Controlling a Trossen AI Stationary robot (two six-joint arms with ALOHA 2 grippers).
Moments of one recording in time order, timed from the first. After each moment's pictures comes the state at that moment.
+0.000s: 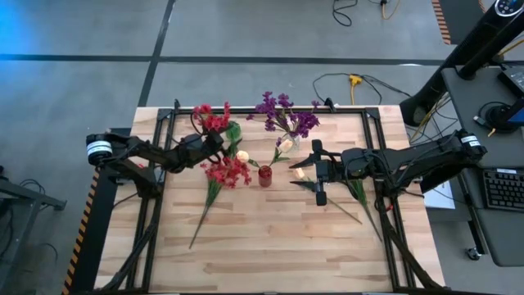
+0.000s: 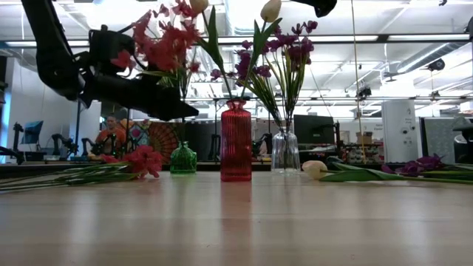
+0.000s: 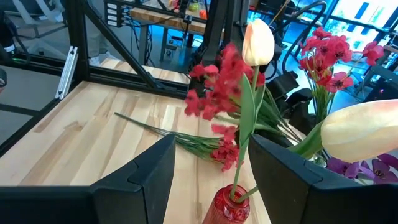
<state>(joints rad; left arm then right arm) 0.38 1.49 0.30 1.09 -0.26 0.22 0.16 1.13 0.86 0.06 0.16 -0.17</state>
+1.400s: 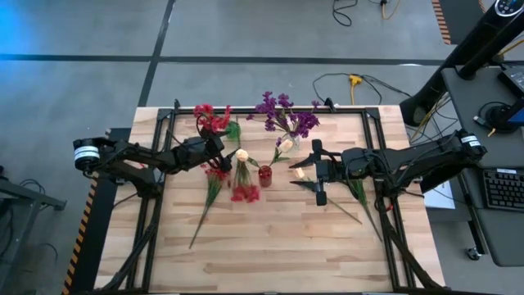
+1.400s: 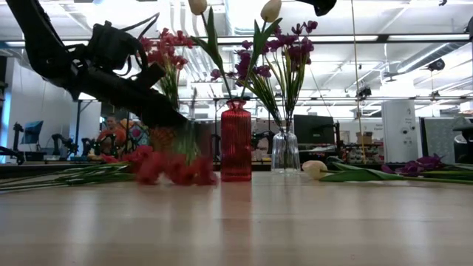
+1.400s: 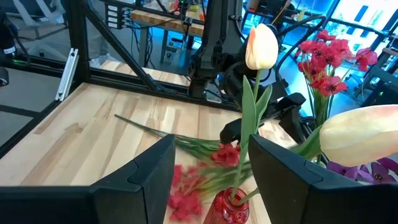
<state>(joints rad) 0.33 1.35 0.30 0.78 -0.28 0.24 0.16 1.13 0.86 0.06 0.15 -0.17</state>
